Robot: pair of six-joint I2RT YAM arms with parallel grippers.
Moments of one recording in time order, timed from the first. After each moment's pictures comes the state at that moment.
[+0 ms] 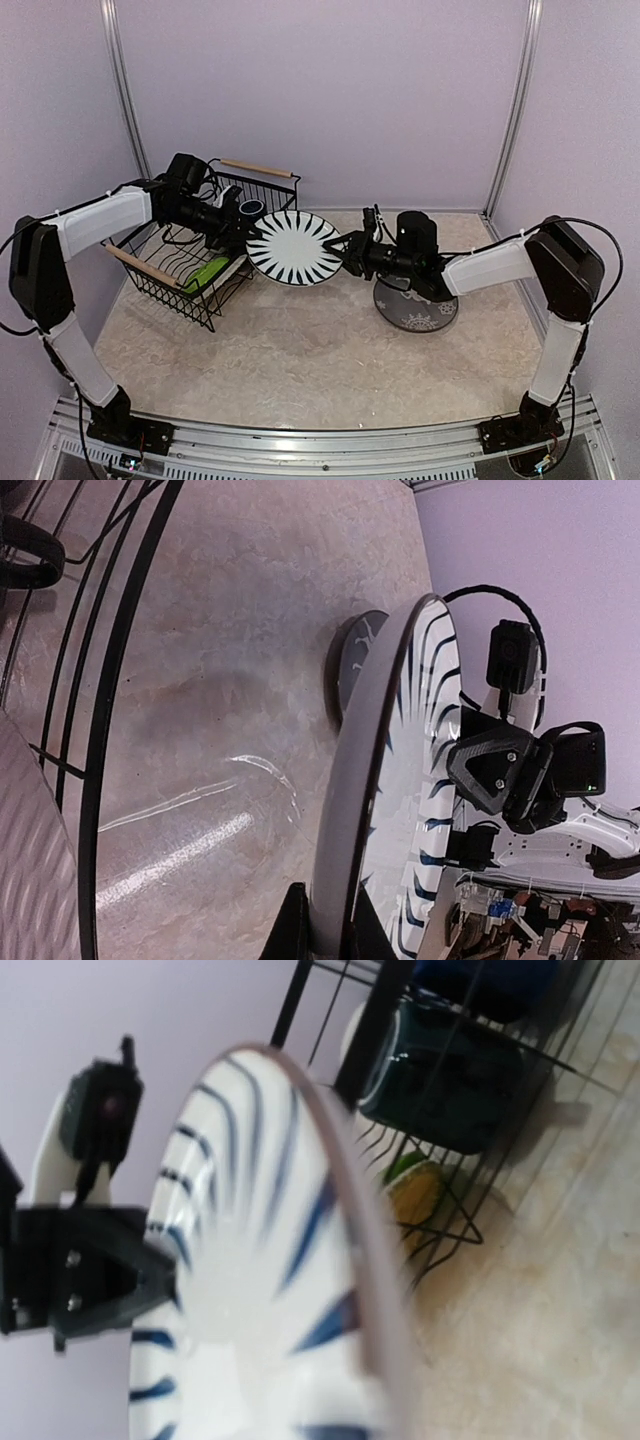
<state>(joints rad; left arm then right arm) -0.36 1.69 1.42 -0.57 0.73 -0.57 0.70 1.85 1.02 0.73 -0.43 1.14</state>
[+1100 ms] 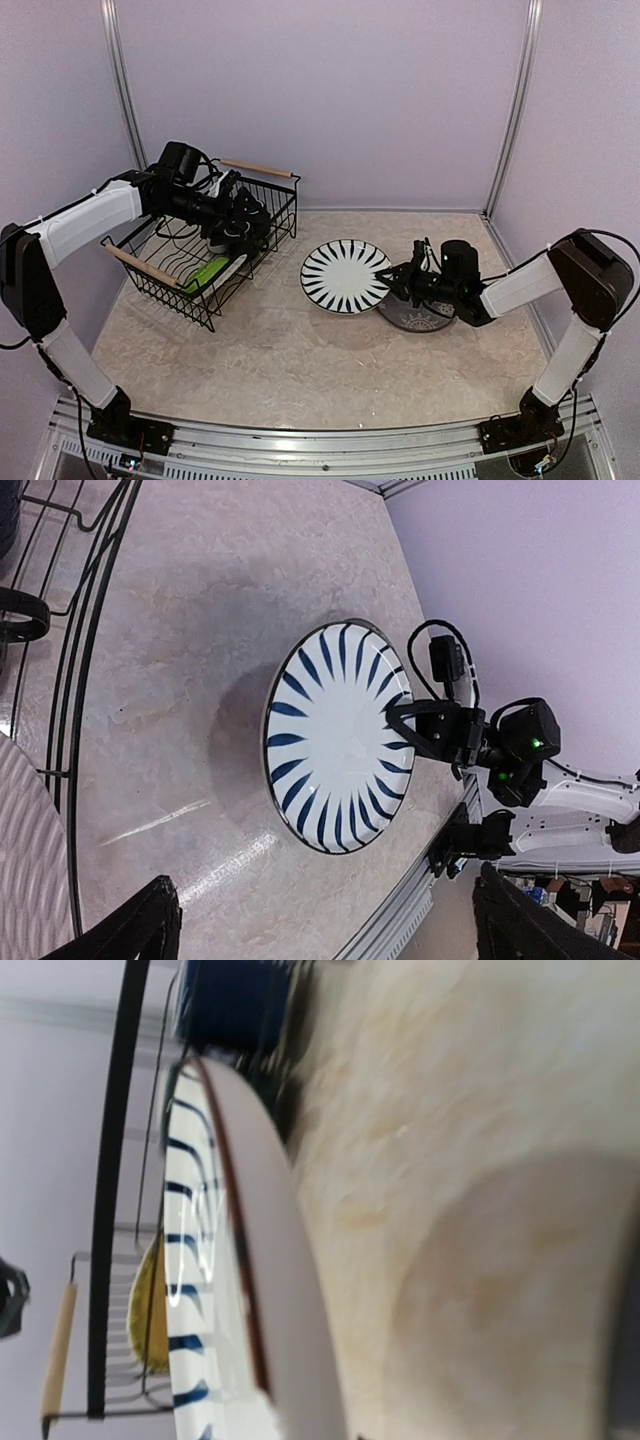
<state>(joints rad) -0.38 1.62 1.45 -0.61 0.68 -0.49 0.53 1.72 0.65 0.79 -0.43 1.17</state>
